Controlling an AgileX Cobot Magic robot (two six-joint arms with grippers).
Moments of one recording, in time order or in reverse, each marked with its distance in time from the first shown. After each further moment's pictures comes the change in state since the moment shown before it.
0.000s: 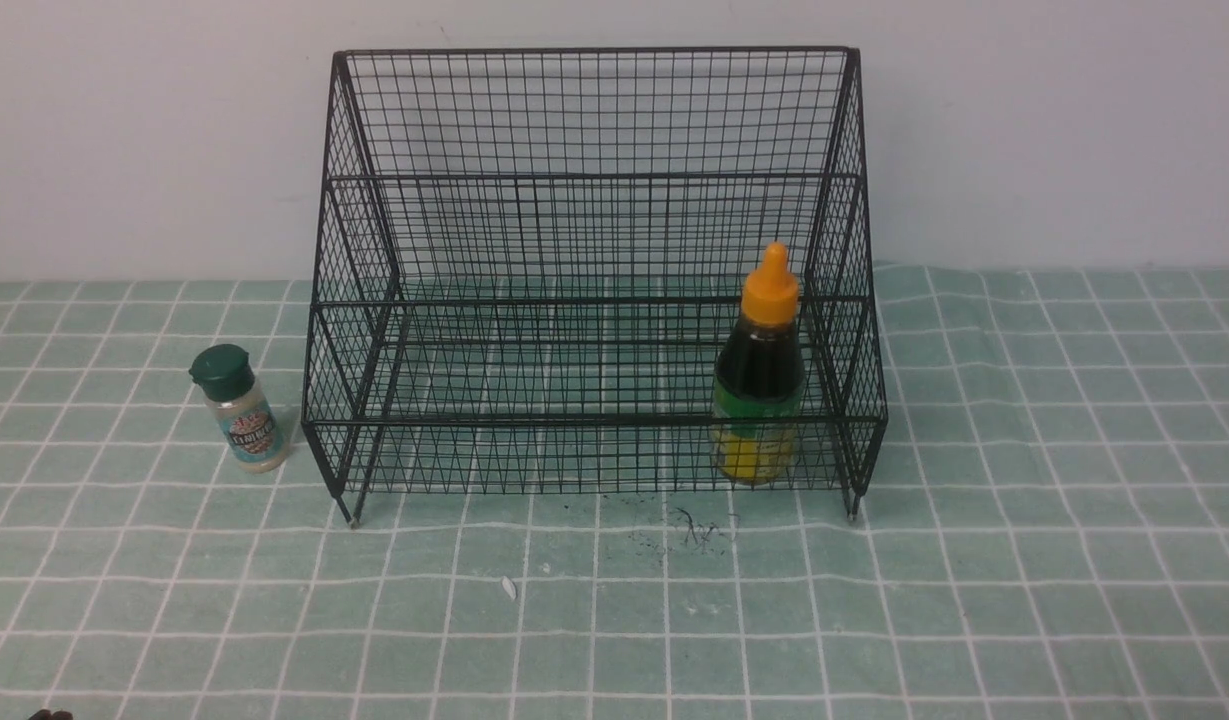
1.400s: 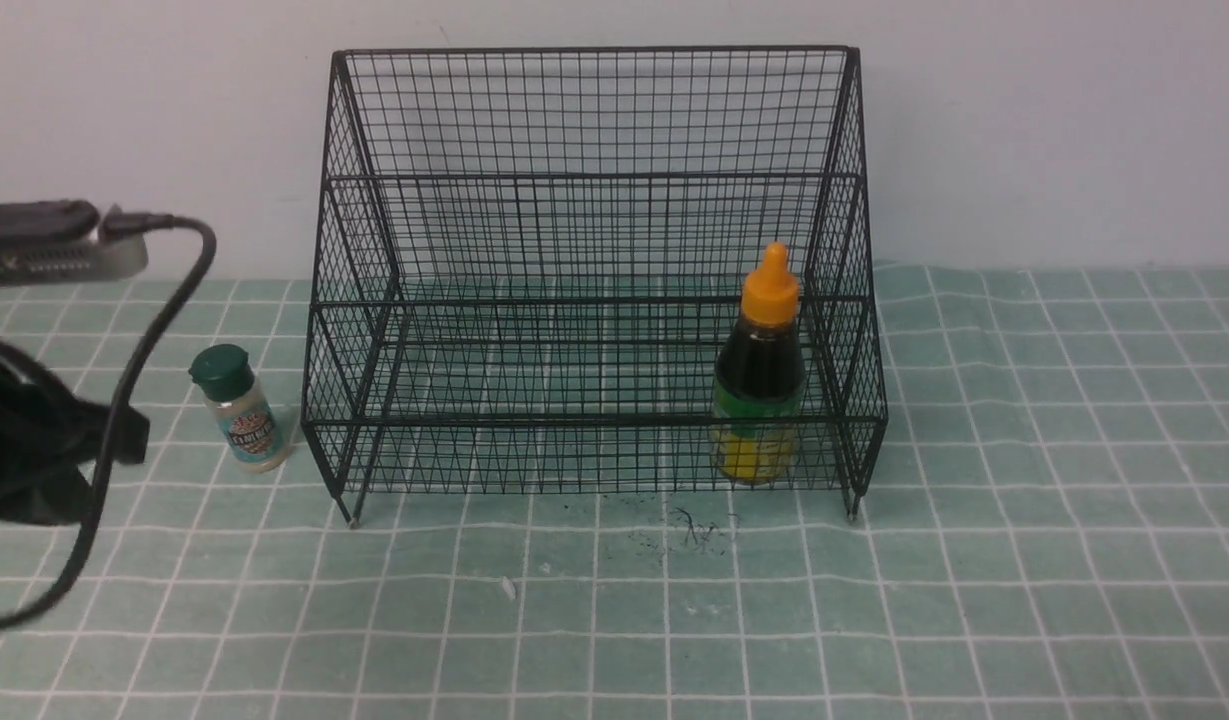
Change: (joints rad) right arm 0.000 0.000 0.000 0.000 0.000 0.000; left arm 0.115 1.269 -1.076 -0.026 0.693 -0.145
